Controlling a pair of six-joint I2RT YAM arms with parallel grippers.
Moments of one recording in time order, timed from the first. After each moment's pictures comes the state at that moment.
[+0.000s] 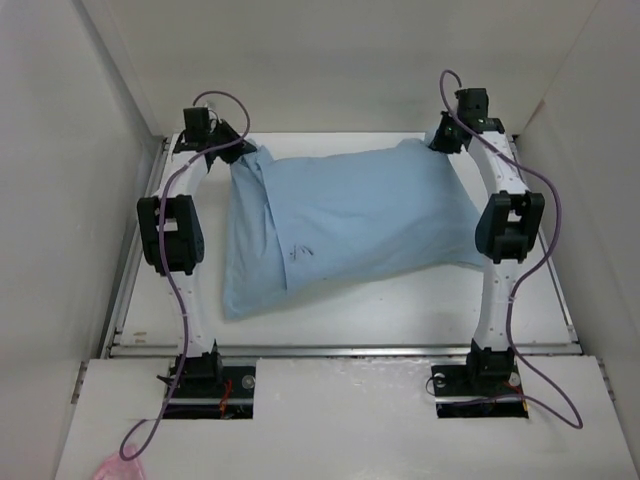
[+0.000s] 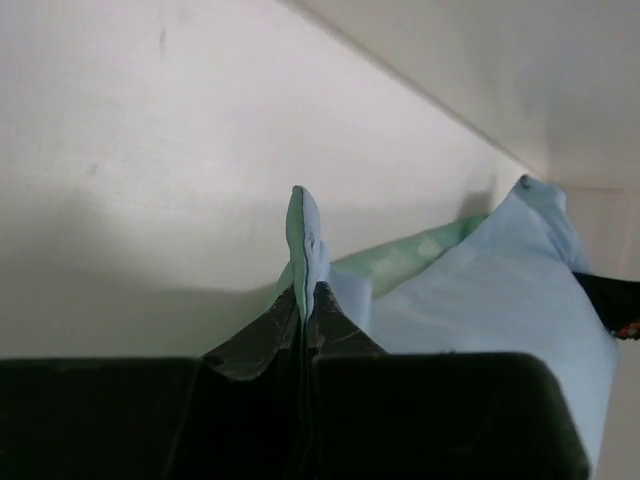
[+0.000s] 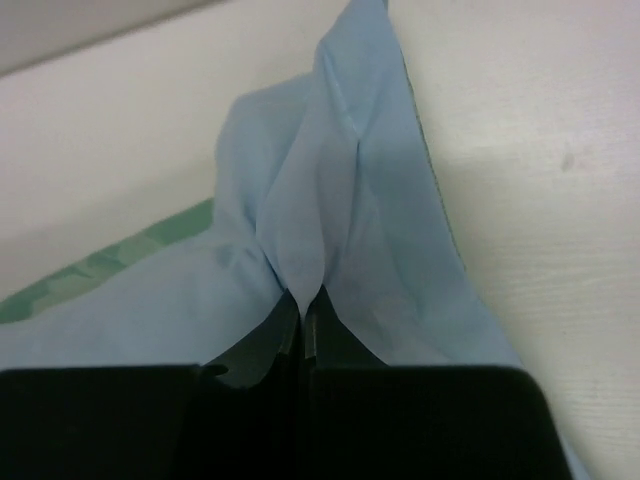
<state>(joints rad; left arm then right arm) 0.04 2.16 1.78 -0.25 0.45 -0.71 0.01 2.33 2.23 -0.67 -0.12 0.32</state>
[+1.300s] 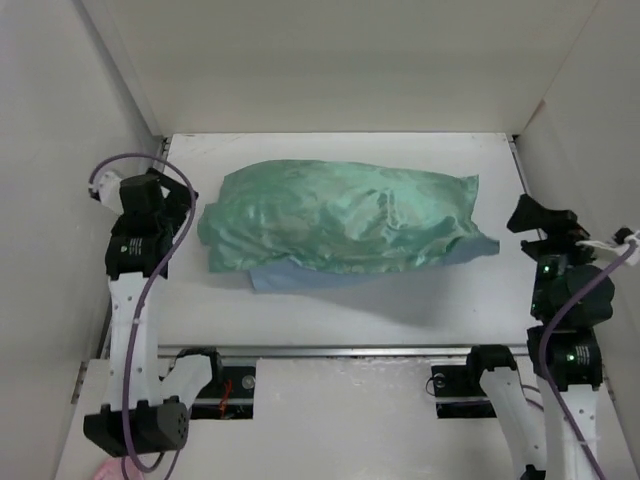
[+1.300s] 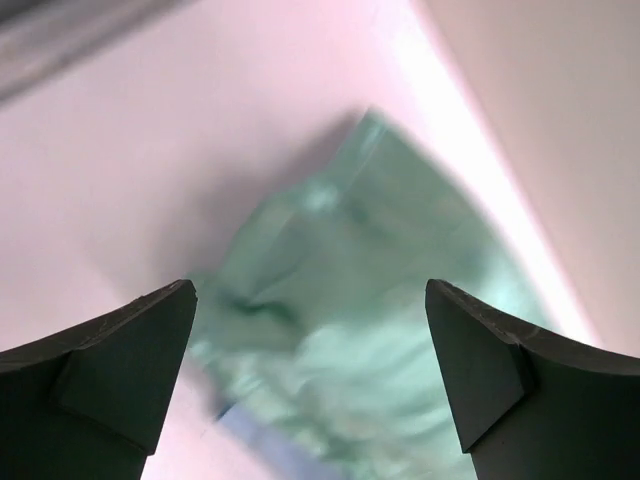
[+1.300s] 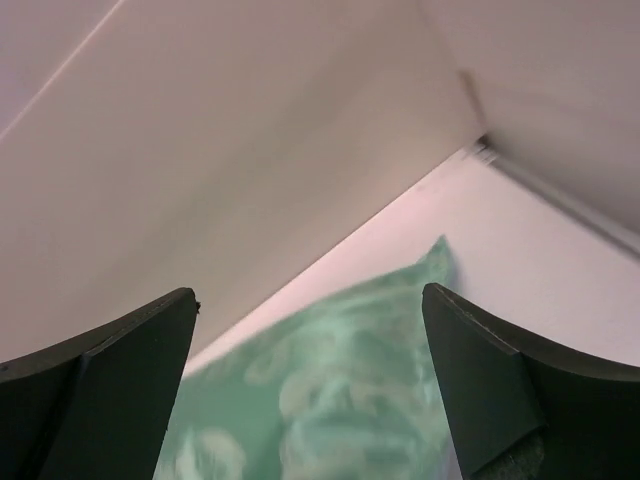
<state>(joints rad) 0.09 0.99 1.13 -0.78 -0.23 -0.84 0.01 0.38 0.83 -0.31 0.29 0.60</state>
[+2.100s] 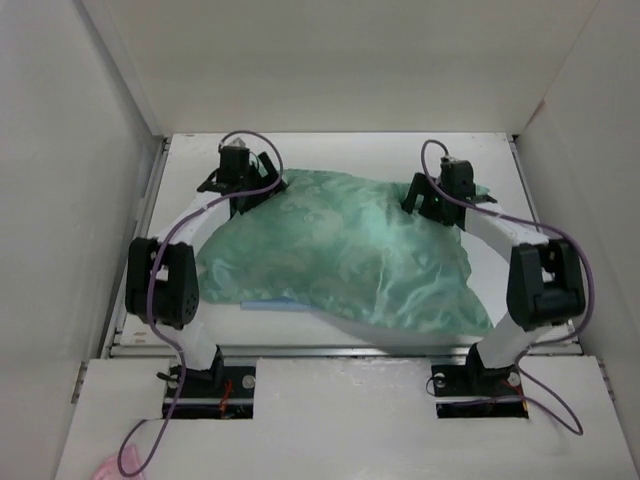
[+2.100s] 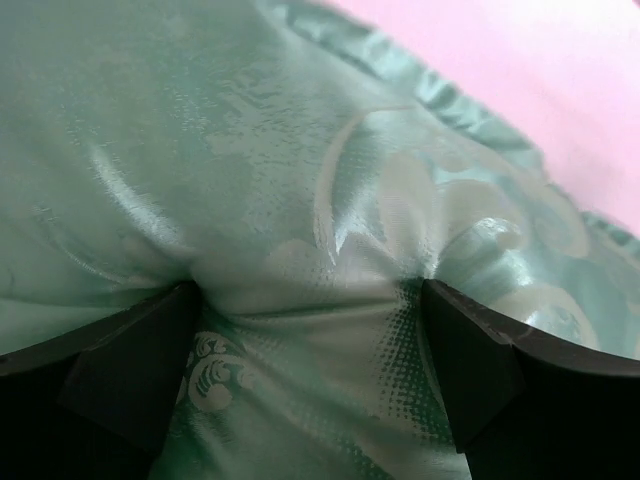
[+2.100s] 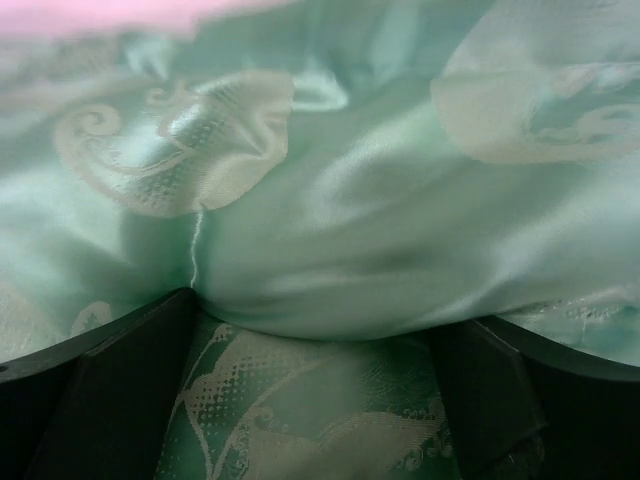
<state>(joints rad) -0.21 1.65 1.18 -0.27 0.08 -0.69 0.16 1.60 1.04 -0.21 -0.09 0.44</state>
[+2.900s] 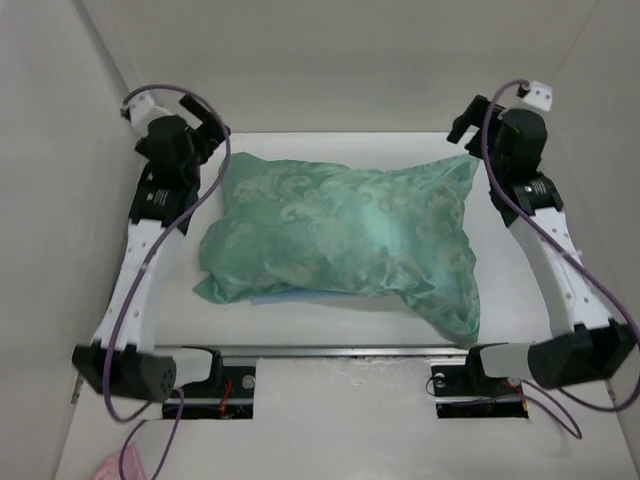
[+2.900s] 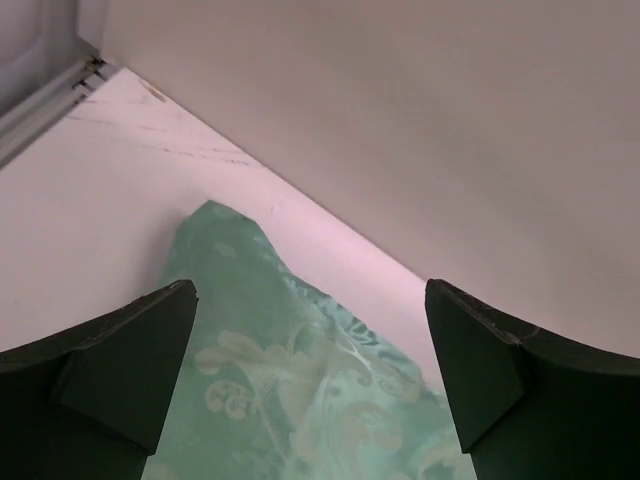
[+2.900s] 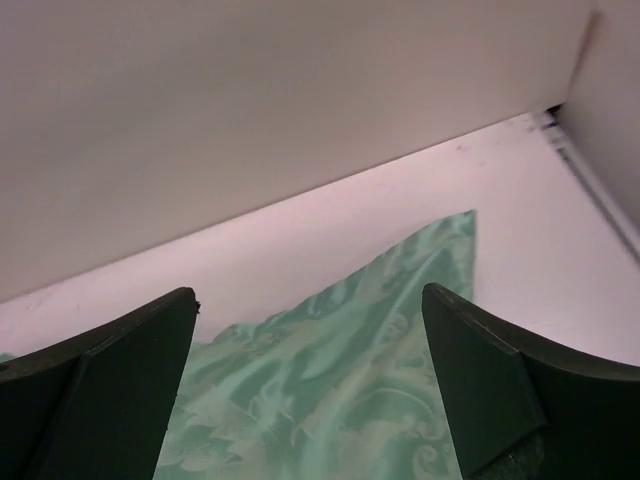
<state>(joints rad) -0.16 1.32 1.47 -0.40 -0.33 -0.66 0.15 1.35 1.45 -0.27 0.26 0.36</state>
